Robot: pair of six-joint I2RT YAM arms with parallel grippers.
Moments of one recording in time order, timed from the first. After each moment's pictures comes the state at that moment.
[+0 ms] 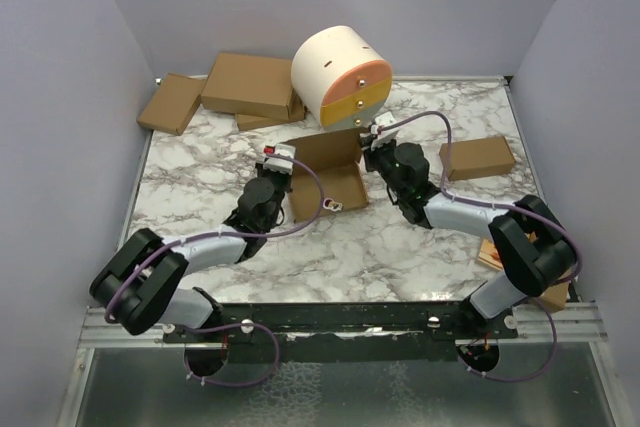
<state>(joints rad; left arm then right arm) -0.67 1.32 0.45 0.85 -0.44 0.10 0.62 1.55 0.74 0.73 0.12 -0.10</state>
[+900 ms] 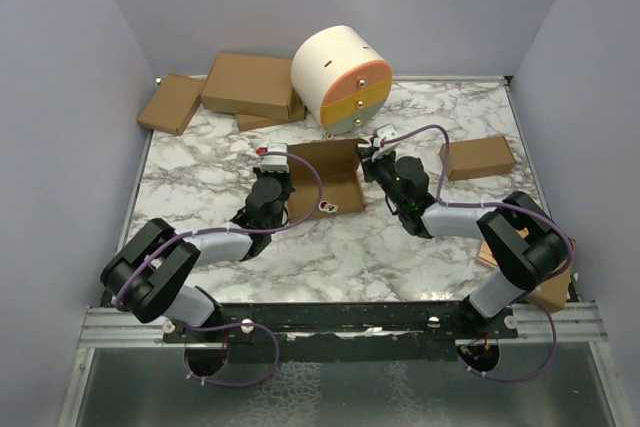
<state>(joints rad) -0.68 1.44 0.46 0.92 -0.60 -0.06 0.63 1.63 0.65 0.96 0.13 -0.05</state>
